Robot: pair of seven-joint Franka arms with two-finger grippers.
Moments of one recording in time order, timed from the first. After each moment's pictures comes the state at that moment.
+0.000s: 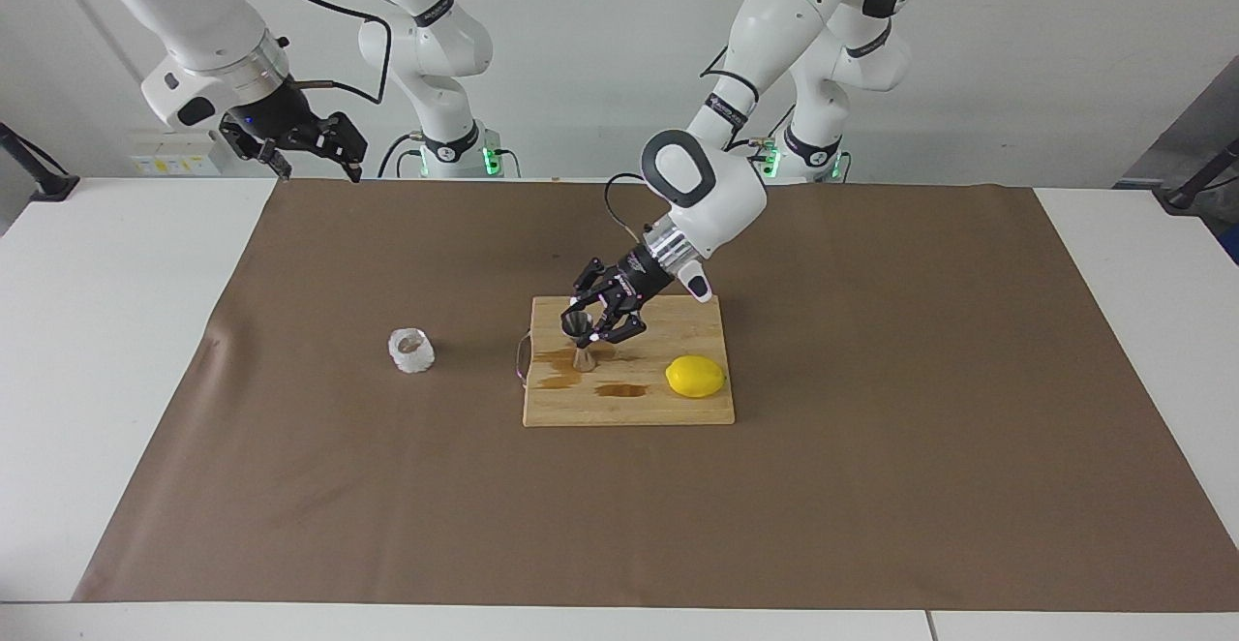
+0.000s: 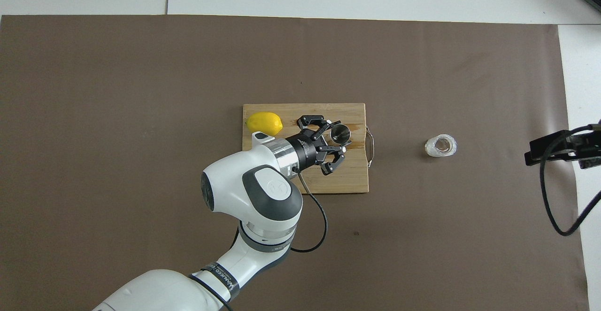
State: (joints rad) left arm -0.55 0.40 -0.28 -1.84 -1.77 2.89 -1.07; right arm -0.09 -0.05 0.05 -1.60 0.03 1.39 0.03
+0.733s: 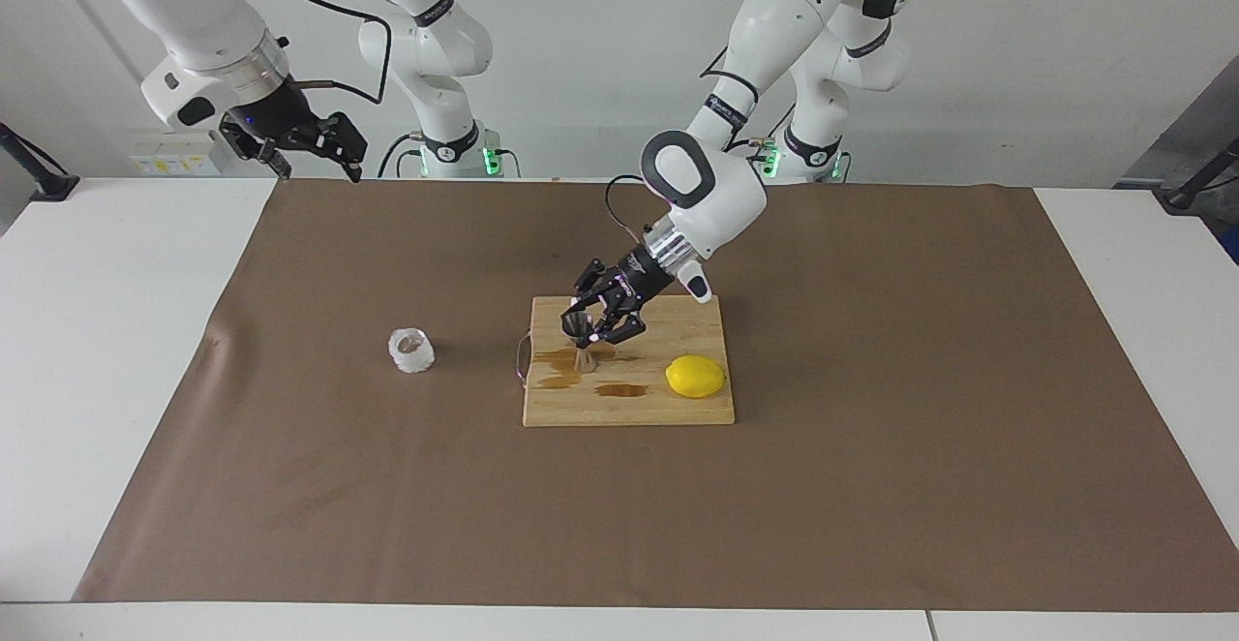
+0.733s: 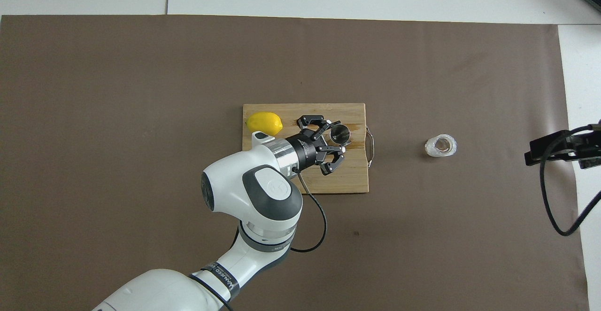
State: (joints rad) left arm -0.55 0.40 -0.27 -1.84 -1.77 2.90 -1.06; right arm -0.09 -0.05 0.05 -1.60 0.03 1.39 0.03
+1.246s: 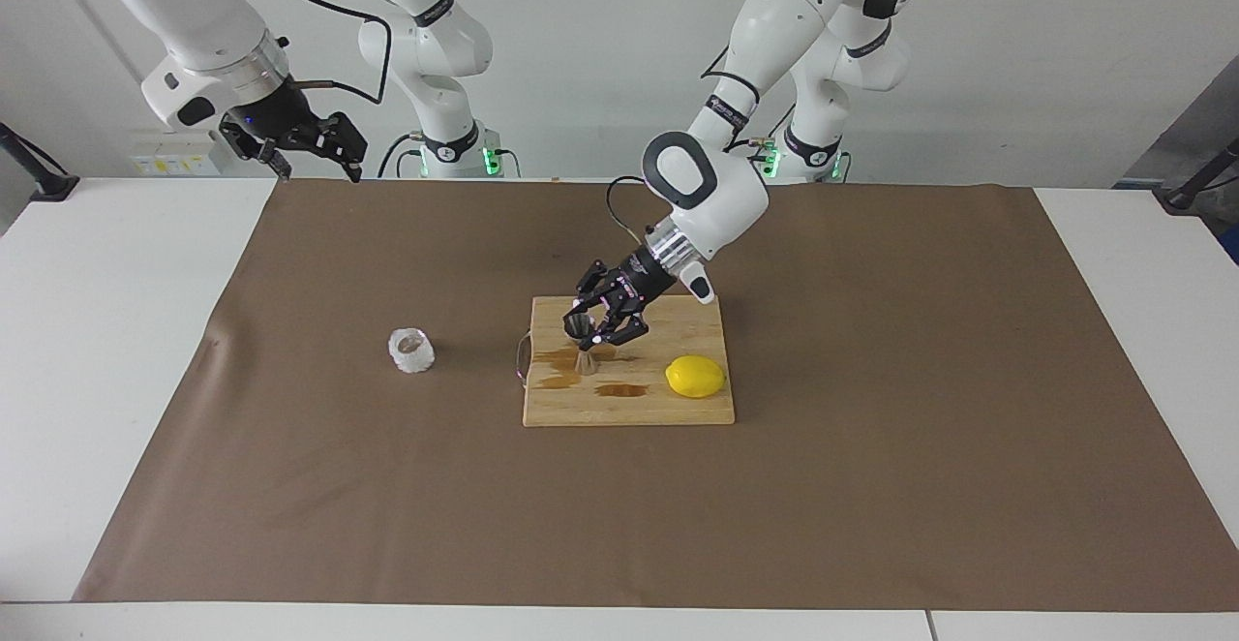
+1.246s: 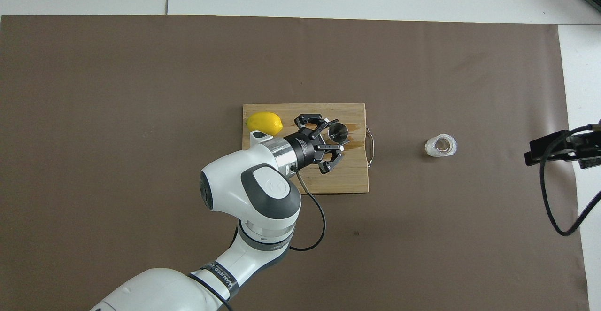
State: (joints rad) left arm -0.54 0.40 -0.27 -1.84 -1.77 2.90 -1.06; right arm -0.09 -0.05 0.05 -1.60 0.03 1.39 0.03
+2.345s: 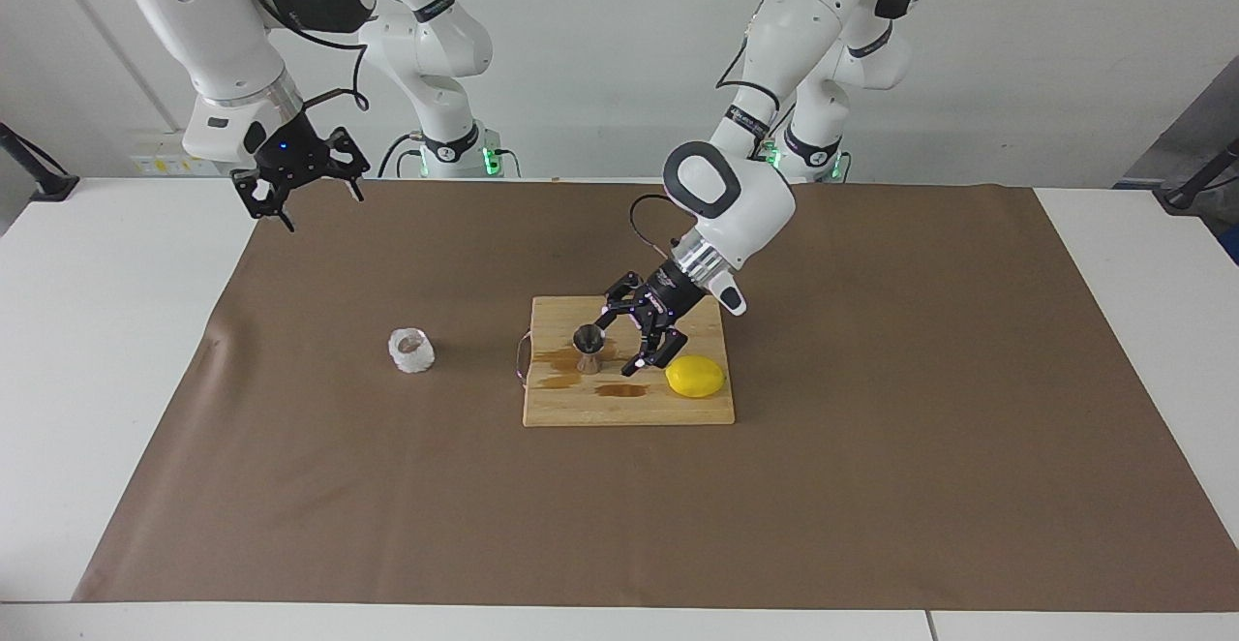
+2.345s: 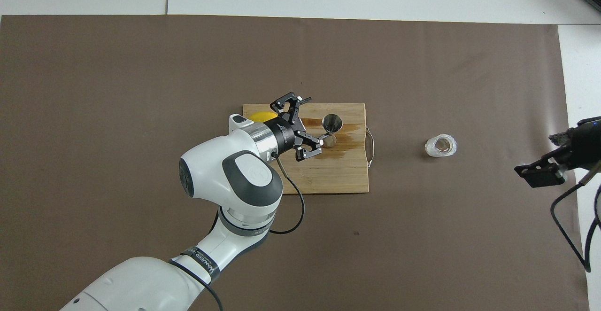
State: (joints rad) left arm -0.48 0.39 -0.26 -1.85 -1.64 2.91 -1.03; right arm -0.12 -0.17 0.04 -1.93 0.03 1.77 -0.82
